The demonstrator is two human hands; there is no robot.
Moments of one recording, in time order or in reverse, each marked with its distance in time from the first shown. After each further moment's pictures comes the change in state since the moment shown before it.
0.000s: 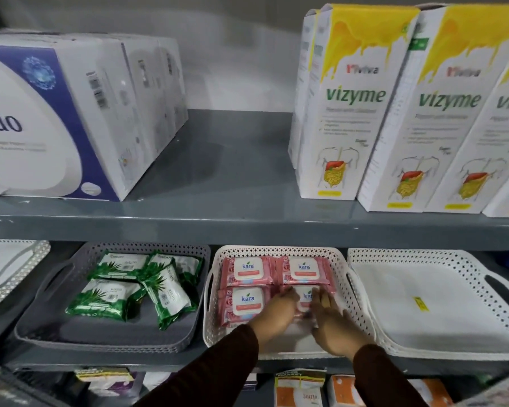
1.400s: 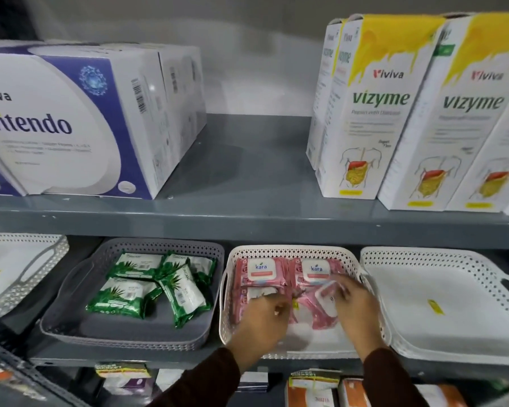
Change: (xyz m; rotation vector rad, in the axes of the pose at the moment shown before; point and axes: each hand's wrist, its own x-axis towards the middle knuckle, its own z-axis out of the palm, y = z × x) left_hand -0.049 -0.033 -0.025 0.123 0.339 0.045; right_hand -0.018 -0.035 -0.029 0.671 0.721 -0.021
